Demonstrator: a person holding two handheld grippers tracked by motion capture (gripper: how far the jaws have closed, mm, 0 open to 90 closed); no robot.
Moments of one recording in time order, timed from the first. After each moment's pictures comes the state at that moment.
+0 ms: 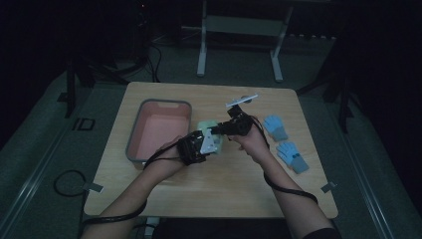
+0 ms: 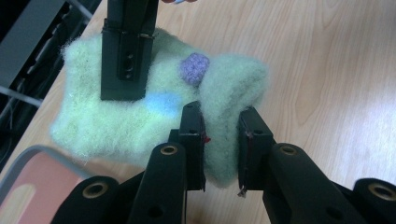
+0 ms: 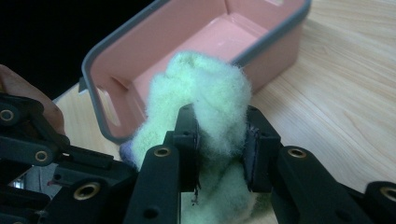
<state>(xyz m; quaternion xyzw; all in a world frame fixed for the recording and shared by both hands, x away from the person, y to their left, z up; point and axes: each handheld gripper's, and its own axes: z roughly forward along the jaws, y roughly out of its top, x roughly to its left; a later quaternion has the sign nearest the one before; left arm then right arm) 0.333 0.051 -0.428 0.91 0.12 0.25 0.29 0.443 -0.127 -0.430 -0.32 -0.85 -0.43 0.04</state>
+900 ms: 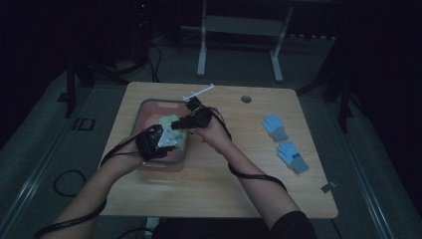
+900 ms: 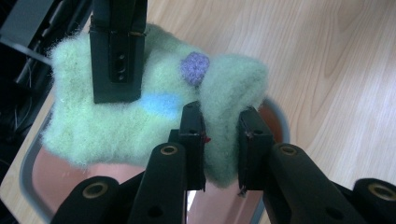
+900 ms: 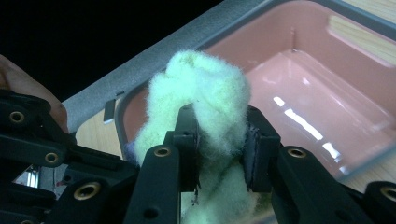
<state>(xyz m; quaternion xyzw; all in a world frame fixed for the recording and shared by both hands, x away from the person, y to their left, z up) 0.331 0.151 -0.418 0.92 0.15 0.26 0.24 0.454 -0.010 -0.422 -0.27 -0.86 -0.43 0.06</state>
